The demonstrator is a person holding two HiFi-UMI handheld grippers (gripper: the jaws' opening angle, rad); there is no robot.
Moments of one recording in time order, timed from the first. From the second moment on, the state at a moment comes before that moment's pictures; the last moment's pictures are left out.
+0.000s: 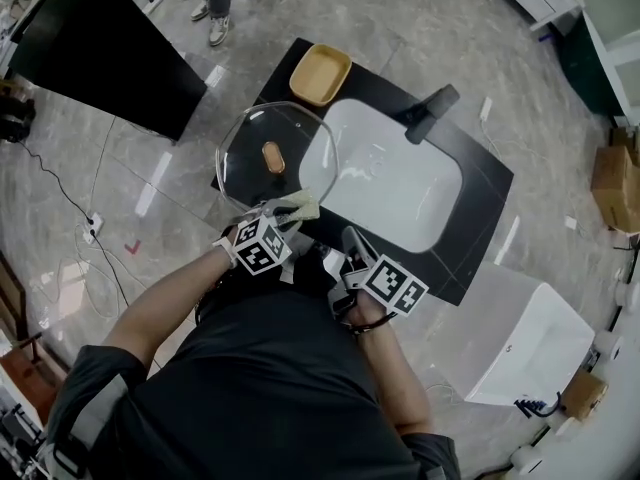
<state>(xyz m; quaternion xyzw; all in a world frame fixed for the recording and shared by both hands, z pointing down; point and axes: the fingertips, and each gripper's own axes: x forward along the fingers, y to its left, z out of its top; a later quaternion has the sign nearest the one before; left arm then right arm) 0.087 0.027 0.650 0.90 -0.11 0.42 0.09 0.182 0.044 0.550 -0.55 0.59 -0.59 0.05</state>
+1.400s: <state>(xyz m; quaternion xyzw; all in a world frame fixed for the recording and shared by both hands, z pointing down) -0.108 -0.113 0.446 0.86 -0.49 0.16 -0.05 0.057 -0.064 0.398 -0.49 0.84 -0.14 -0.19</state>
